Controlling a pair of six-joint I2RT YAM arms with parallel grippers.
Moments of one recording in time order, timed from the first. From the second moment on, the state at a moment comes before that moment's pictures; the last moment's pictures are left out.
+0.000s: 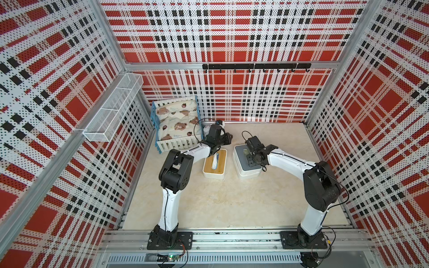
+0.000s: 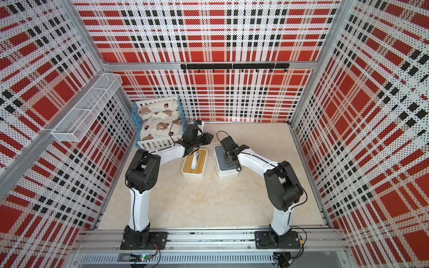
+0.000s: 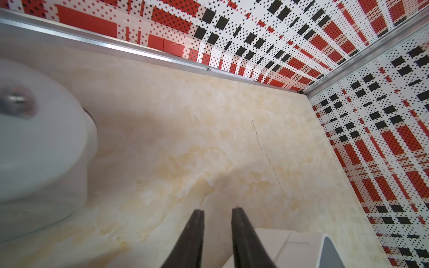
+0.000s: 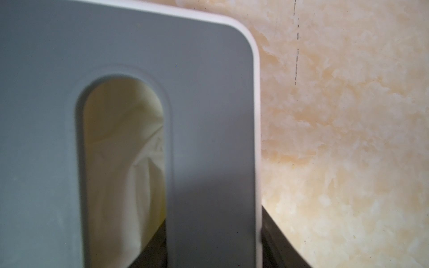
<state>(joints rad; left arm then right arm) -0.44 2.14 1.50 0.15 0.23 -0.52 0.56 1.81 1.31 -0.60 0.30 0.23</state>
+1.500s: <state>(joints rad) -0.45 2.23 1.61 0.03 0.28 -0.51 0.60 1.91 1.41 -0.75 0.44 0.27</state>
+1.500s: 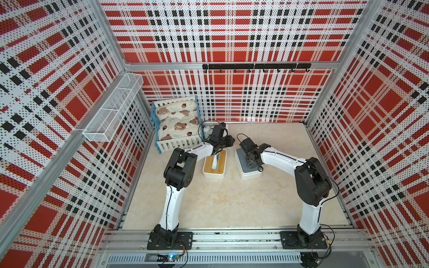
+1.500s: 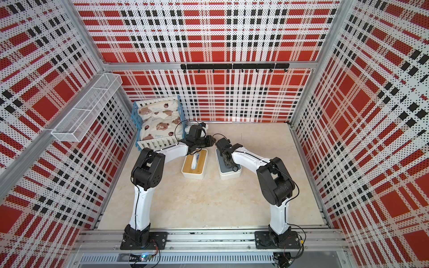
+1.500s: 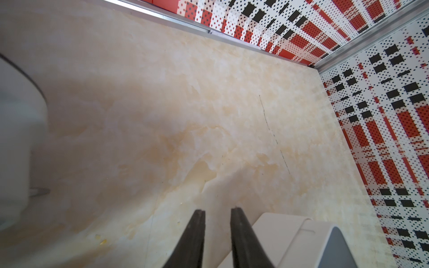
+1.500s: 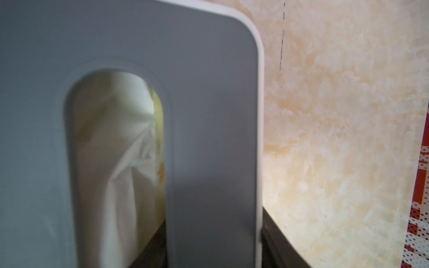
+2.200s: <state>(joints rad) -0.45 2.23 1.59 0.04 0.28 -0.51 0.60 1.85 1.49 -0.84 0.40 0.27</state>
